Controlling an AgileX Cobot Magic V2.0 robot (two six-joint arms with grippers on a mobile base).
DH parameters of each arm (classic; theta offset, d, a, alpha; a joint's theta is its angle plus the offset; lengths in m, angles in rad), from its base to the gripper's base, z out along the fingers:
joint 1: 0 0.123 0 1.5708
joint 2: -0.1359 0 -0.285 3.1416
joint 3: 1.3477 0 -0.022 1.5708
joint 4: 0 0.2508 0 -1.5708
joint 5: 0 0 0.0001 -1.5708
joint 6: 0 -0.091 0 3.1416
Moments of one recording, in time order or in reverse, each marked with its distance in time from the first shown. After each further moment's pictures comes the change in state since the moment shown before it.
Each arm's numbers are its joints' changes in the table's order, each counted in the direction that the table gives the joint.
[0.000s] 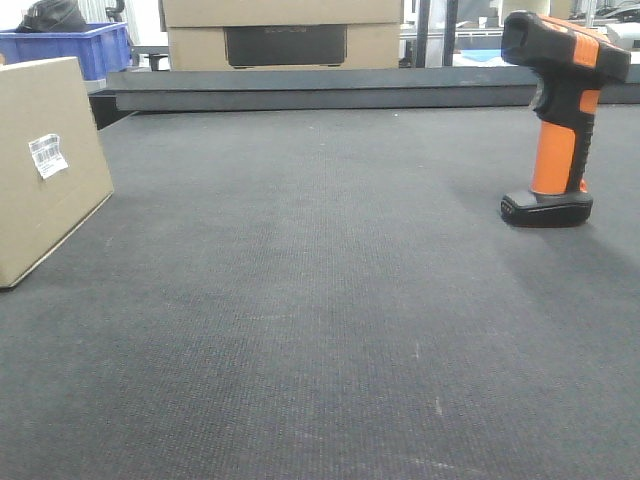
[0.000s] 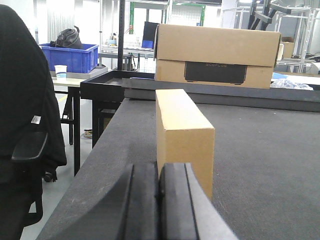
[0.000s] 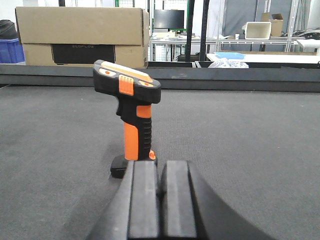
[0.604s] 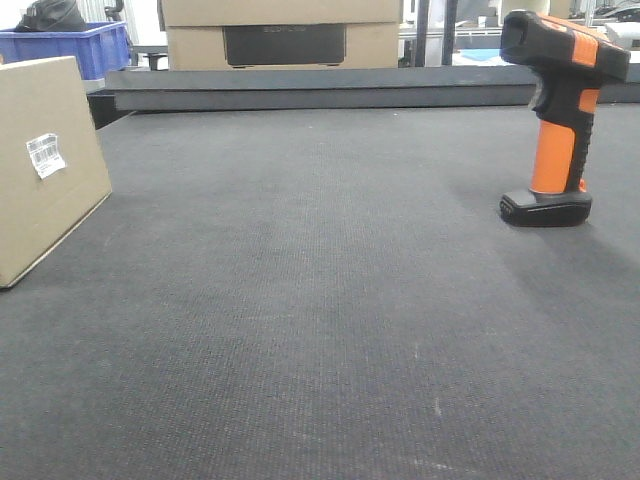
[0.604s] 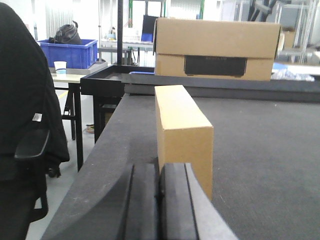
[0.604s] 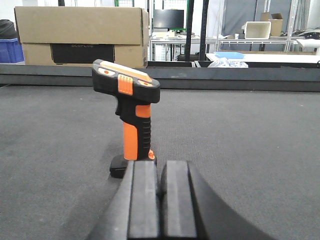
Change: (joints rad) left arm 0.000 0.002 -0.086 0.044 0.124 0.000; right arm 0.000 0.000 0.000 0.000 0.000 0.000
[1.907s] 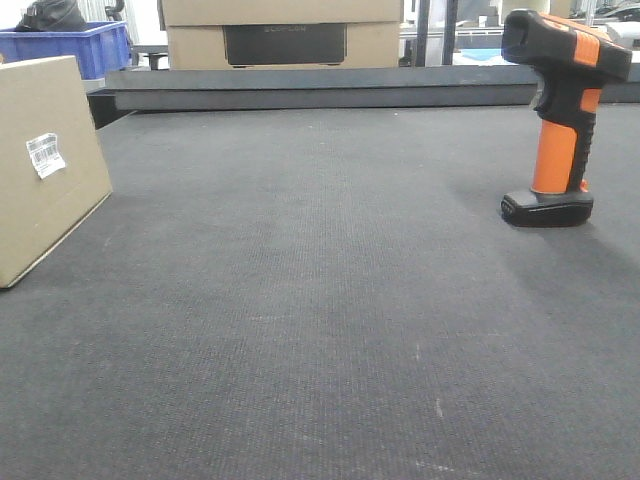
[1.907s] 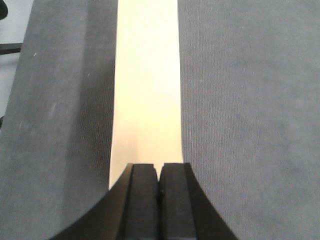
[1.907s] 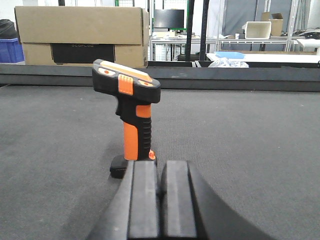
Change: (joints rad) left arm 0.000 -1.340 -1.253 -0.129 0.868 0.033; right arm 0.000 0.000 0.000 0.000 0.000 0.000
